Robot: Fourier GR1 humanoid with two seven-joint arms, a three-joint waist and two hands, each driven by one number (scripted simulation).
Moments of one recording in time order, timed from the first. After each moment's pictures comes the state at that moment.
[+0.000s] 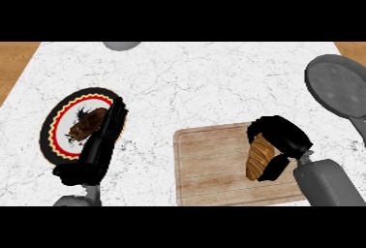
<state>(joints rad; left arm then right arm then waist) -0.03 0.07 -0.16 -1.57 0.02 0.05 -0.10 -0.28 -0.31 0.19 -1.26 1.00 0.24 -0.37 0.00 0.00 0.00</state>
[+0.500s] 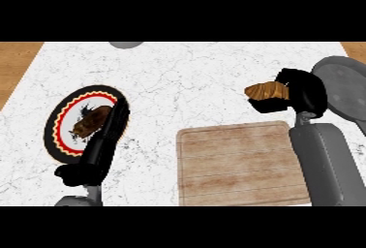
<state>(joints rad) -0.03 0.07 -0.17 -1.57 0.02 0.04 -0.10 -0.53 -0.17 -0.11 -1.20 1.12 -0.01 0.36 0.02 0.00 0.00</state>
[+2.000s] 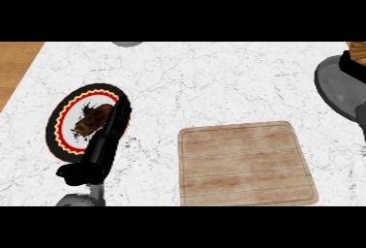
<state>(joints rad) -0.04 0.05 -0.17 -1.58 0.00 0.04 -0.10 -0.78 -0.48 -0.51 -0.56 1.09 -0.85 0.33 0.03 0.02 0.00</state>
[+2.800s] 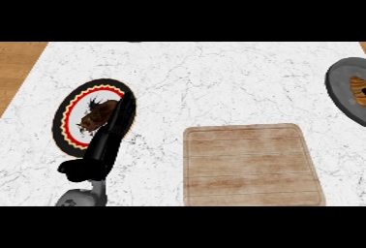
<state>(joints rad) -0.08 0.04 -0.17 -1.57 0.01 0.01 -0.10 -0.81 -0.67 -0.66 -0.22 0.89 -0.62 0.10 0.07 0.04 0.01</state>
